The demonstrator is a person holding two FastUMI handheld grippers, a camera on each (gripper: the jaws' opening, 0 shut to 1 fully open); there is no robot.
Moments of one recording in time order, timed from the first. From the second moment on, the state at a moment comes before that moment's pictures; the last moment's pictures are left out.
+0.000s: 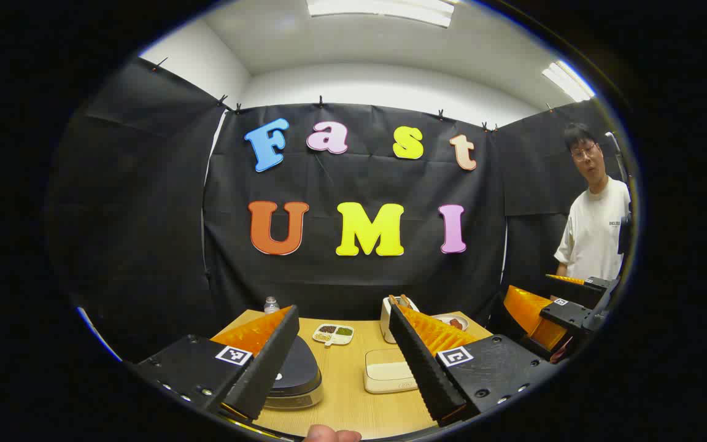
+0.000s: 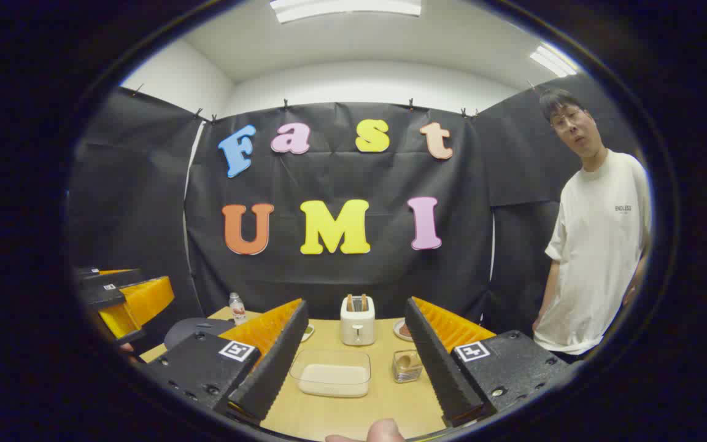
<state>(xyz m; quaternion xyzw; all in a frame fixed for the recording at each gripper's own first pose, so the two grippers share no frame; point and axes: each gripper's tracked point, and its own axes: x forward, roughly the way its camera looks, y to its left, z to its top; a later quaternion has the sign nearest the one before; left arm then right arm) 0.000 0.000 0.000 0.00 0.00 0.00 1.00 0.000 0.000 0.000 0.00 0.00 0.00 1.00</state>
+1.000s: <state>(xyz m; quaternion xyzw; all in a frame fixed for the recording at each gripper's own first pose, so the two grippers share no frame) 0.013 0.025 0.006 0.00 -0.02 0.03 1.00 0.028 0.010 -0.002 0.02 0.01 0.01 1.00</state>
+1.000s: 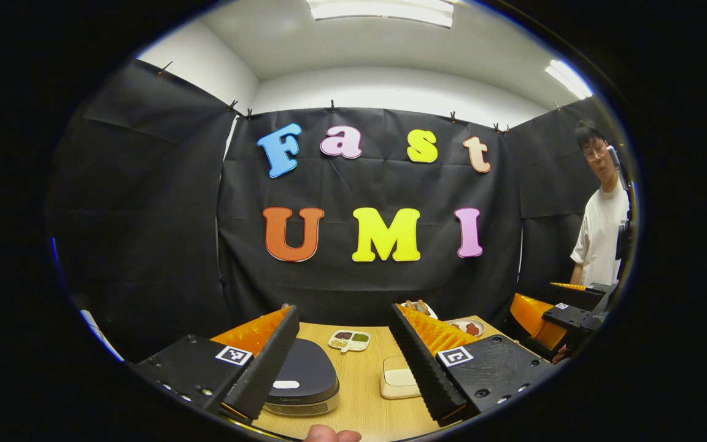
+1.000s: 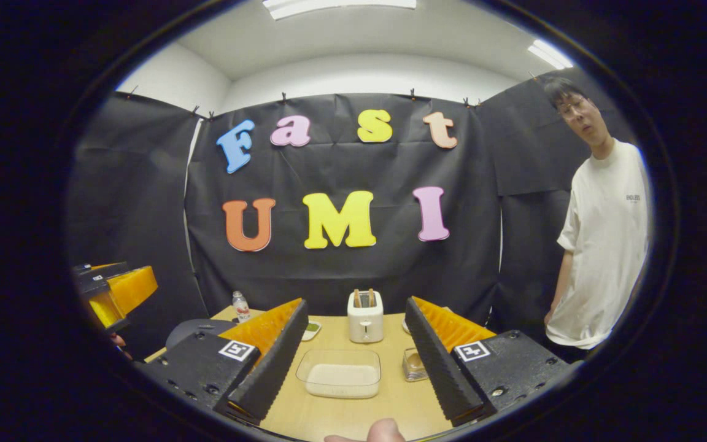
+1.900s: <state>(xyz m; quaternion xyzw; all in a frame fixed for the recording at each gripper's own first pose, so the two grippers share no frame) 0.044 0.006 -0.004 0.01 0.01 0.03 1.00 0.046 -0.031 -0.015 0.03 0.02 -0.01 1.00</state>
